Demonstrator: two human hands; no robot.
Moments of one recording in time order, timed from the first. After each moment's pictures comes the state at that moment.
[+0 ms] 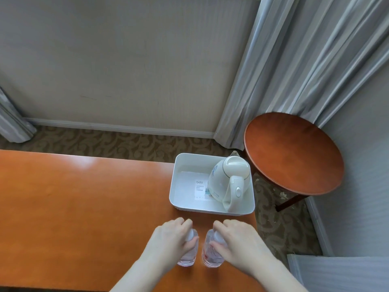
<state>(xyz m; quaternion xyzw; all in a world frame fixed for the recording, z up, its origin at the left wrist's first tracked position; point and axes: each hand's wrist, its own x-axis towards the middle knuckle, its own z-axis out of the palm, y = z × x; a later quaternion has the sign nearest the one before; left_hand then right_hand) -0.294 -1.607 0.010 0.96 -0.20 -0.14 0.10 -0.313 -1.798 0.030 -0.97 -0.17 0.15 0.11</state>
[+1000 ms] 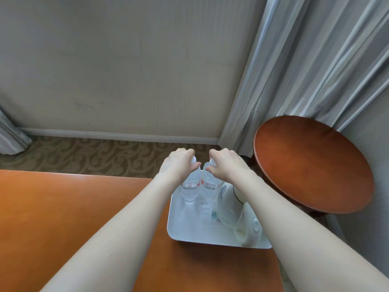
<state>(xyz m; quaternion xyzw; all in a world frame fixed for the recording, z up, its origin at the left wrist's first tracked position) -0.041 -1.645 -0.014 0.98 -0.12 -0.11 0.15 -0.054 -1.796 -0.005 -0.99 -0.05 0.09 0.10</state>
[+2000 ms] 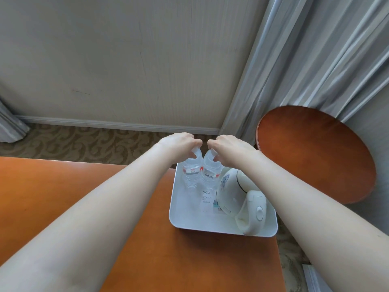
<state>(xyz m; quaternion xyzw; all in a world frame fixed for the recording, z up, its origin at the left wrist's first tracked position) -0.019 -1.632 0.000 0.94 -0.30 -0.15 0.00 -0.046 -1.795 0.004 -0.98 -0.17 0.14 -0.01</state>
